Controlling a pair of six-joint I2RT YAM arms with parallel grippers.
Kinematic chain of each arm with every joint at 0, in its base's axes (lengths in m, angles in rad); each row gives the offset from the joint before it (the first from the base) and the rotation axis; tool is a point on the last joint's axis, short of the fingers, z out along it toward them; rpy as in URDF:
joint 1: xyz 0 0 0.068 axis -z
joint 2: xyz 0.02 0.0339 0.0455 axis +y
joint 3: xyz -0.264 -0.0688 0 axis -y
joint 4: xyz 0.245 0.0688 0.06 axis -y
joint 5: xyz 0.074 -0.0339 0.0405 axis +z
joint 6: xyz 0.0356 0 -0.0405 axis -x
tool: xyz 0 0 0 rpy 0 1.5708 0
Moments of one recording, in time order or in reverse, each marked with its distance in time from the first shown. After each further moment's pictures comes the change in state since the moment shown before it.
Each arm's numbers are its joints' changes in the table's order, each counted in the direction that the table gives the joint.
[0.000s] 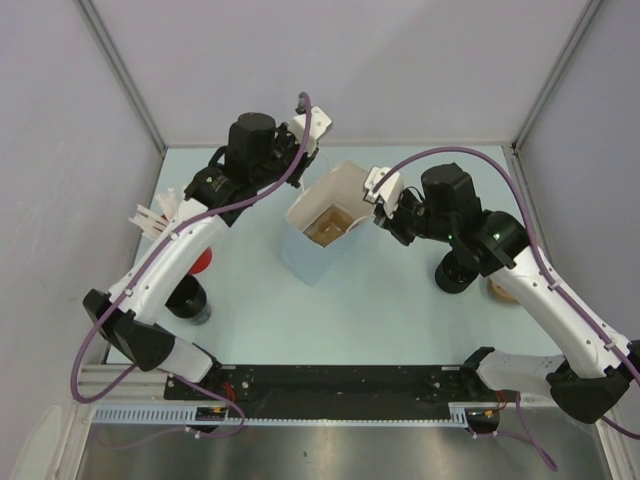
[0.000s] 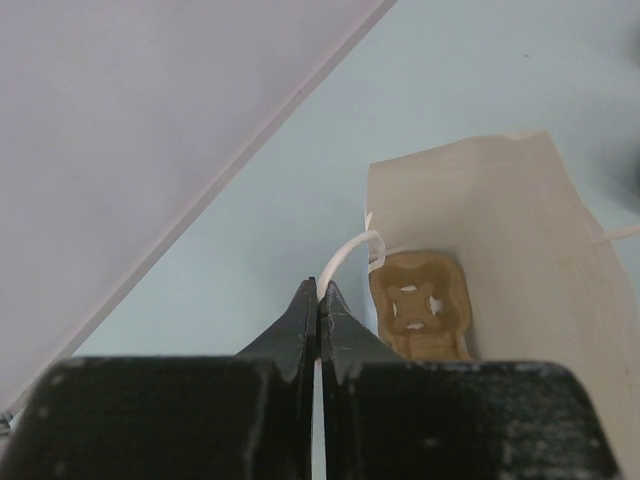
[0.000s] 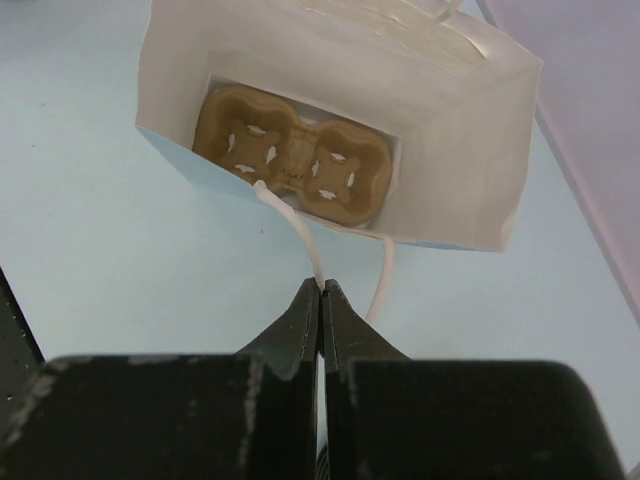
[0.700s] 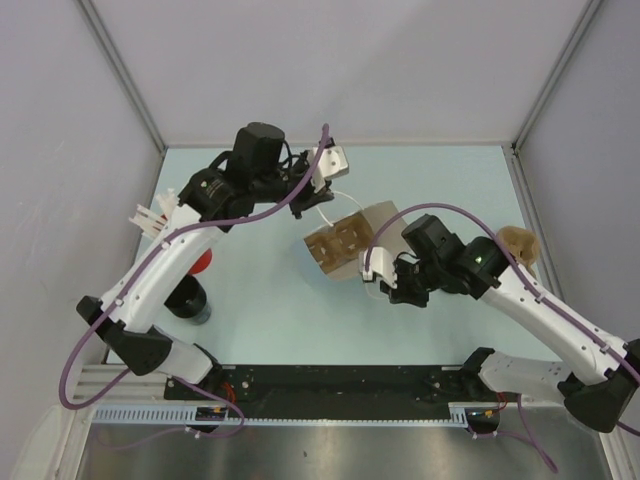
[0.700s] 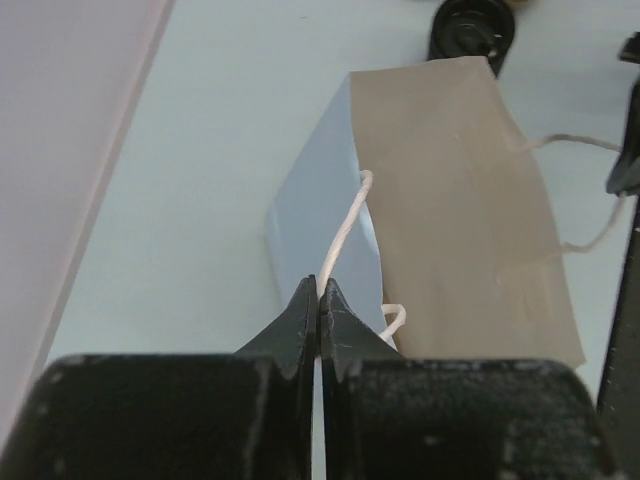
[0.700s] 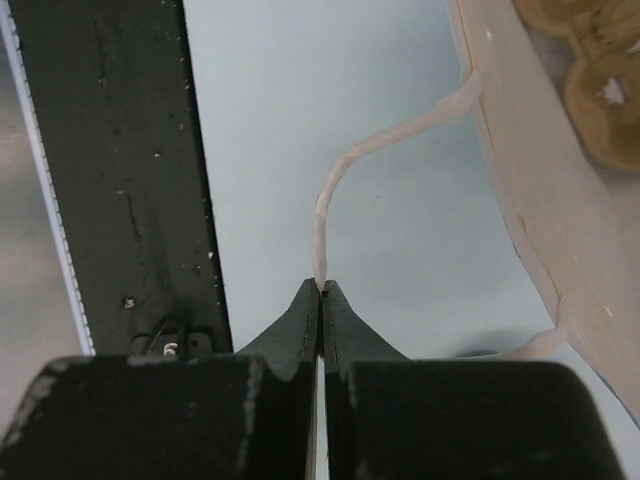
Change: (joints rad) left arm 0.068 -0.023 0.074 -0.278 -0.313 -0.166; right arm -0.090 -0.076 -0.258 -0.334 0.175 0.186
